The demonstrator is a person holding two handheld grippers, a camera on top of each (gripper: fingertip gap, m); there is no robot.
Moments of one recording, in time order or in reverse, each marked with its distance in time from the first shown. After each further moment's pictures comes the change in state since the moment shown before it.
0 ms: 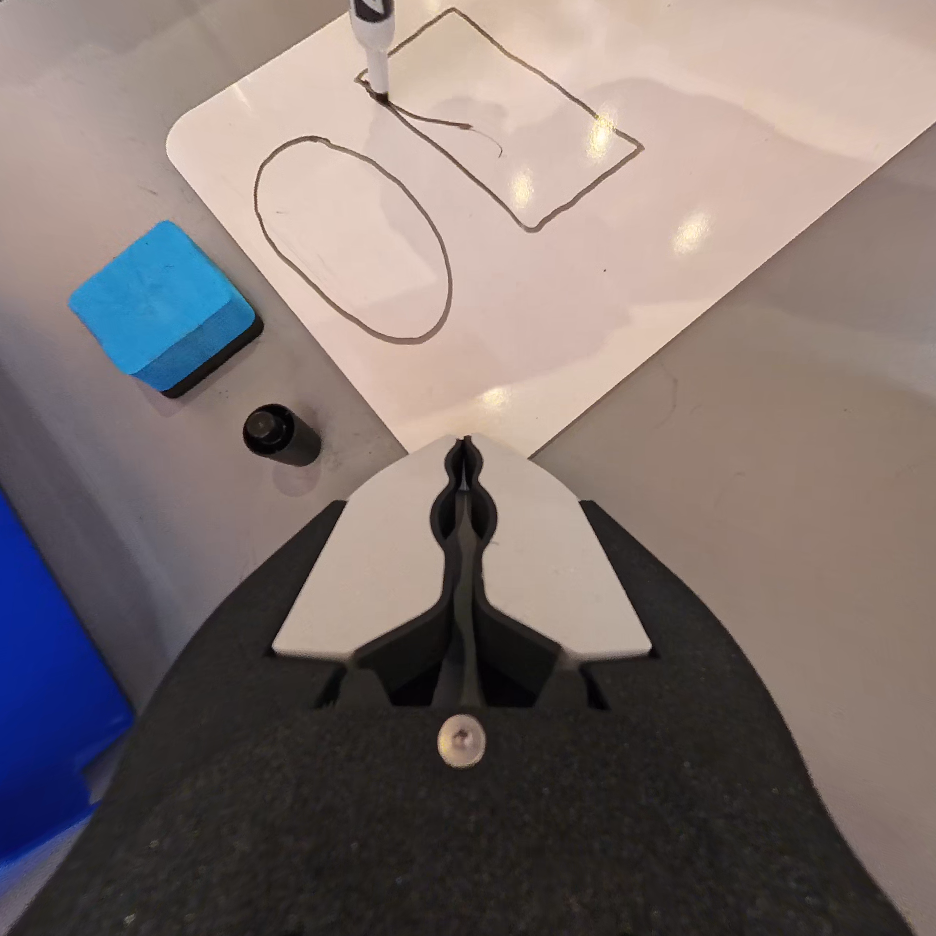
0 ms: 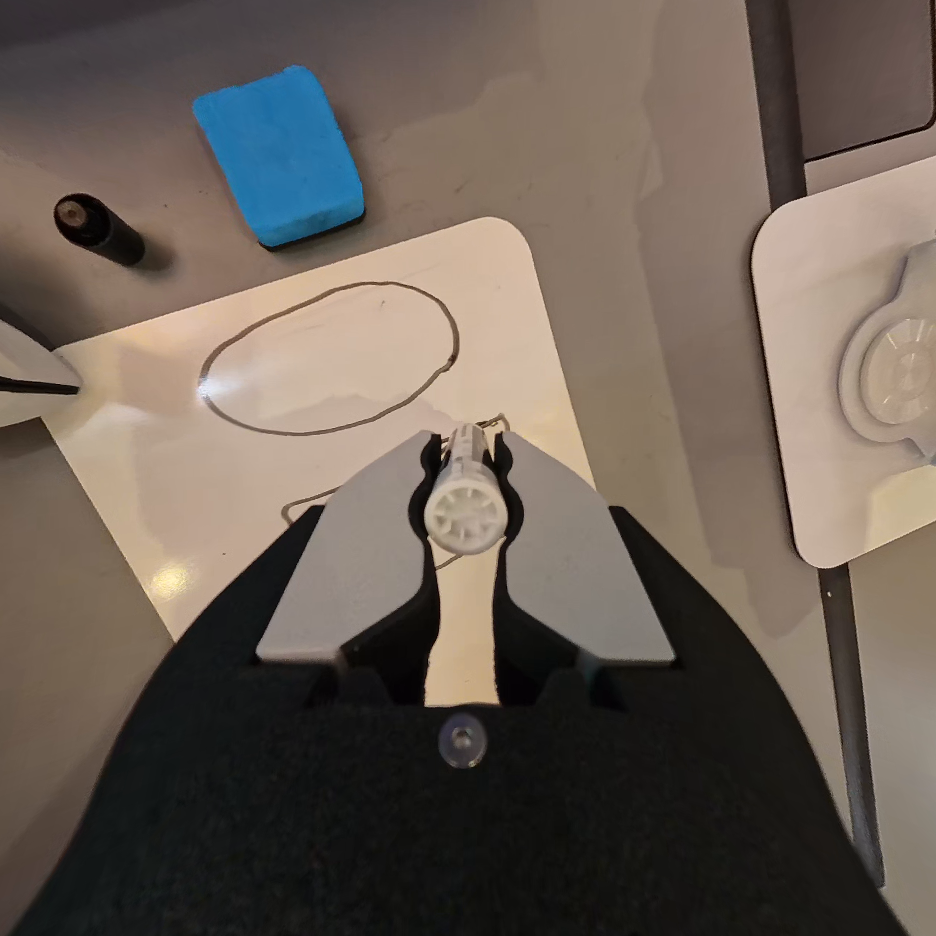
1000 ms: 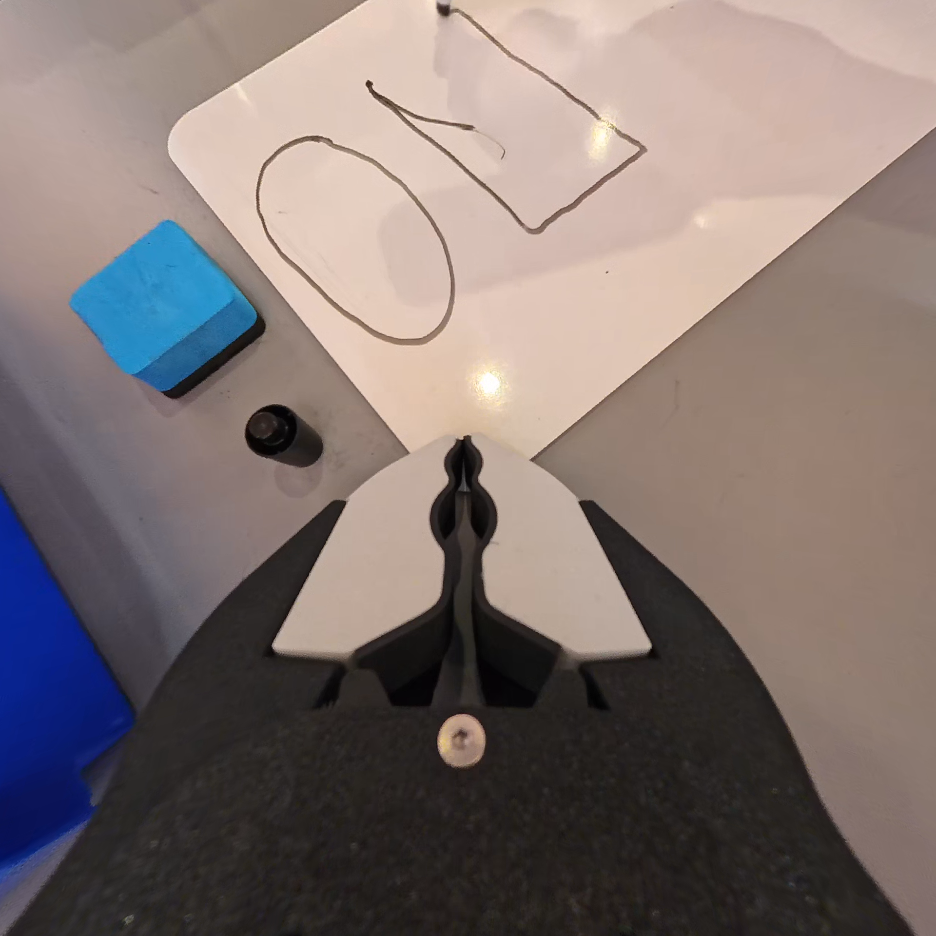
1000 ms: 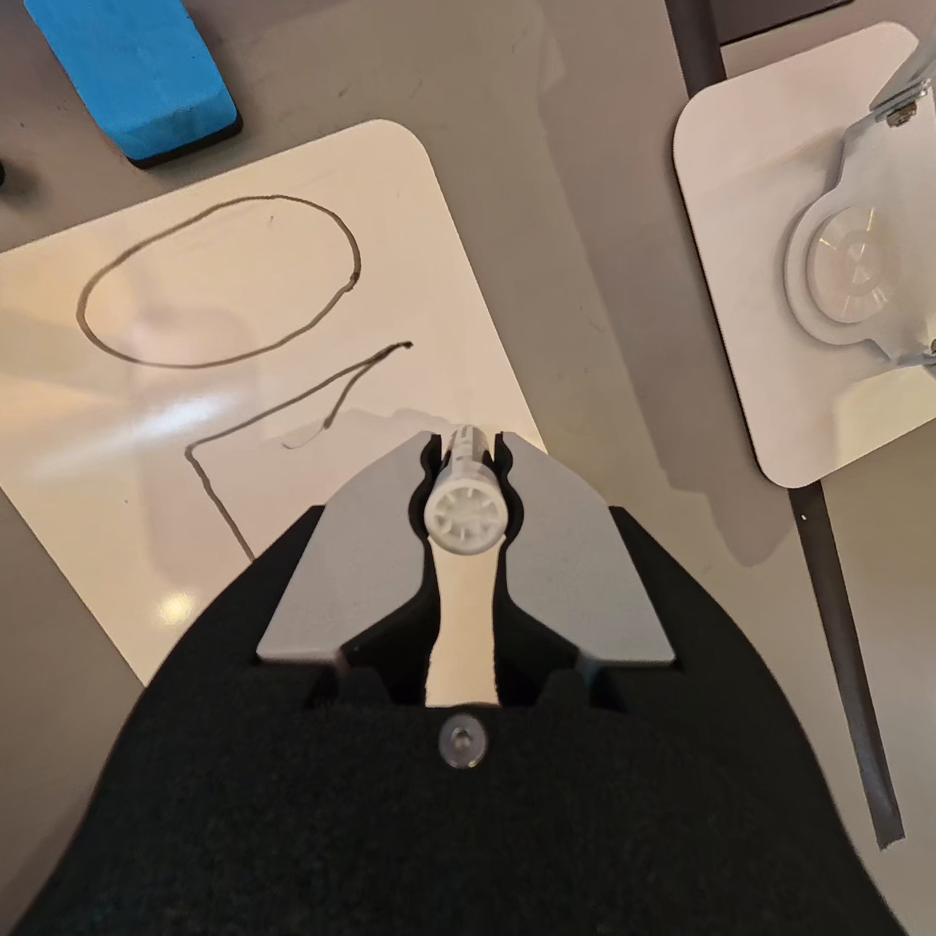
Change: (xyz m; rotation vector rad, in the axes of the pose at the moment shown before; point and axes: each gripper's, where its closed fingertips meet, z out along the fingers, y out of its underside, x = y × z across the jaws) left arm -0.001 0.000 0.001 0.000 0.000 -0.004; right arm 0.038 0.042 -0.011 0.017 0.034 0.078
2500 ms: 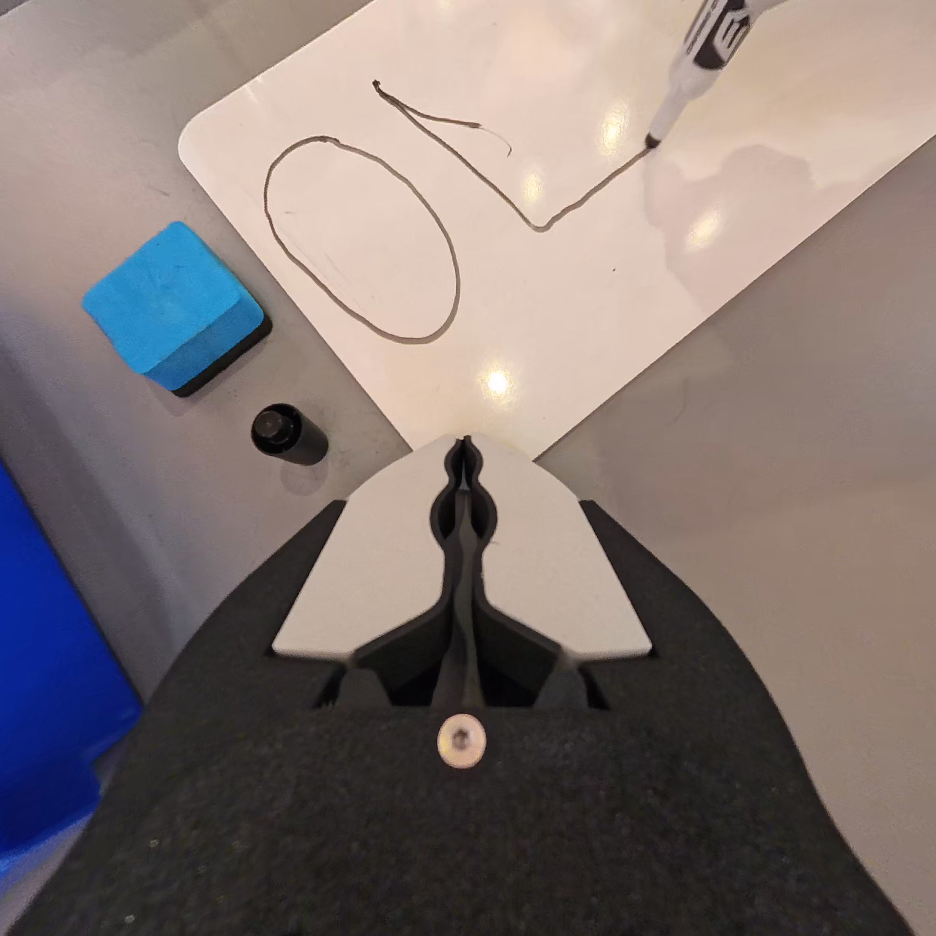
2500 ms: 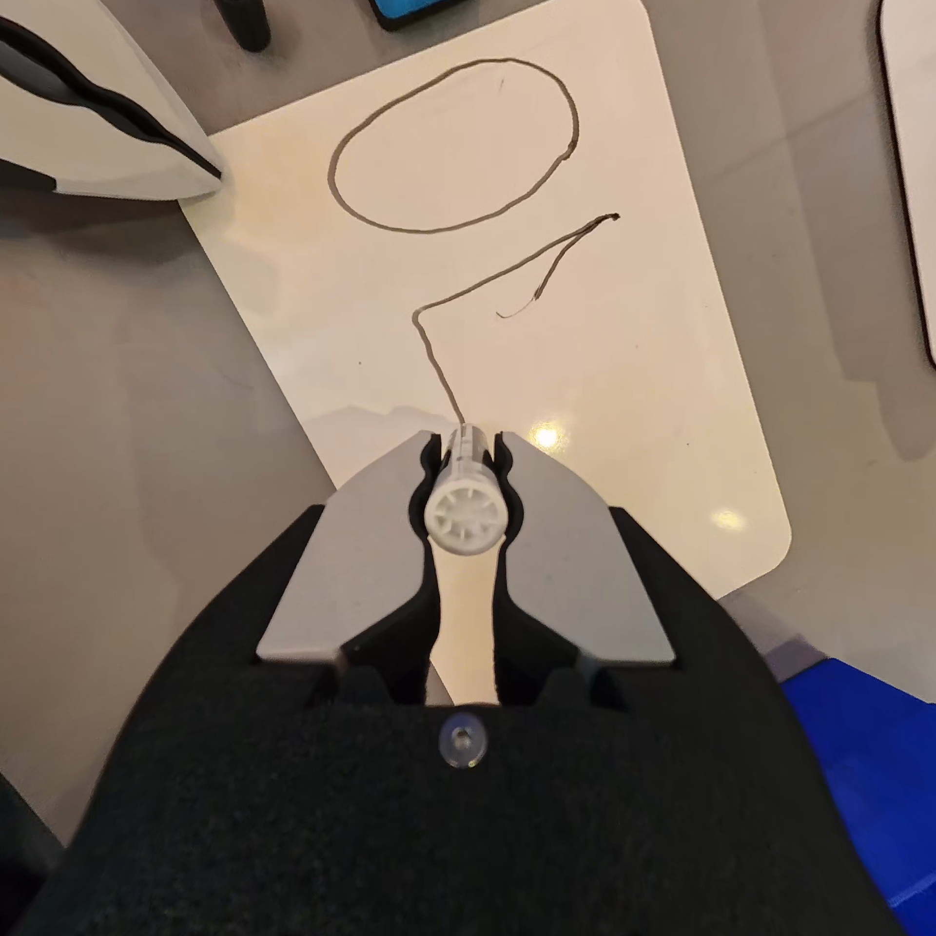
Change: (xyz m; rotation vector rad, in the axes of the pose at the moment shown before) left arm -0.002 0.000 0.000 -0.002 -0.019 0.008; right arm -0.102 0.046 -0.044 -0.036 -0.027 0.015
